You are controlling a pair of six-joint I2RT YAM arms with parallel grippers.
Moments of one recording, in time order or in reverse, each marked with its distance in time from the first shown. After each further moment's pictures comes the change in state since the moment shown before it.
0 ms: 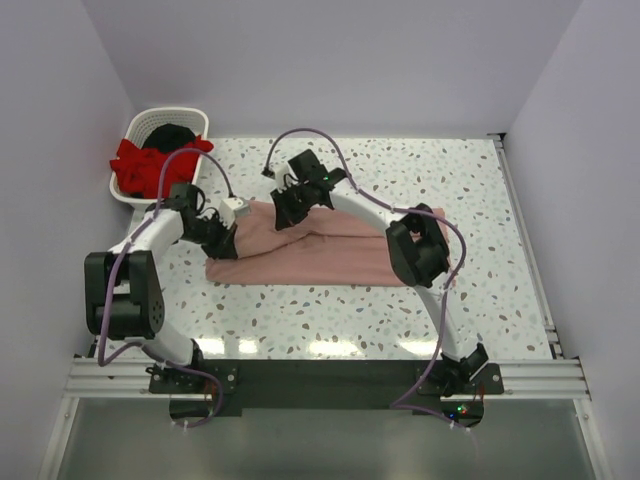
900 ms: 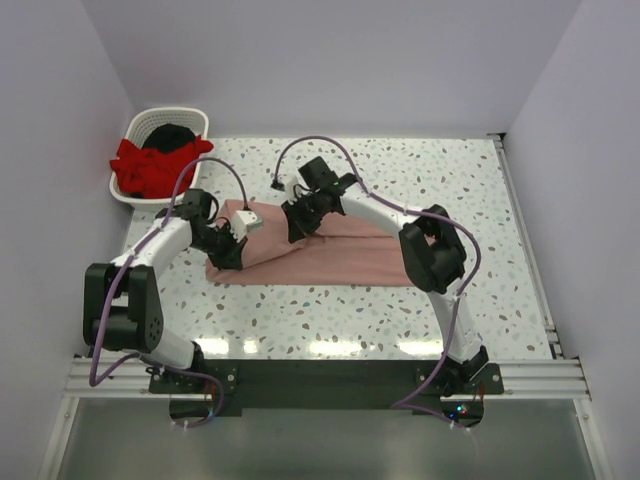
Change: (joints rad) left arm -0.103 -0.099 -0.052 -0.055 -0.070 0.051; right arm -0.010 -0.164 -0.217 -0.037 -0.022 -0.087
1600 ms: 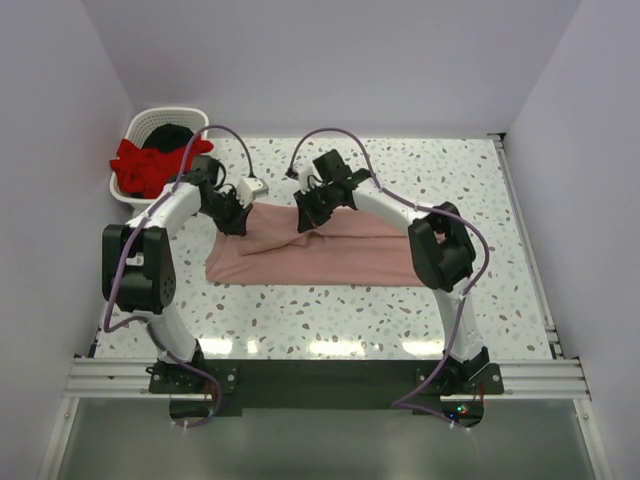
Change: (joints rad) left arm -0.013 0.244 0.312 0.003 -0.052 -0.007; right arm -0.060 -0.039 -0.055 0.048 0.007 0.044
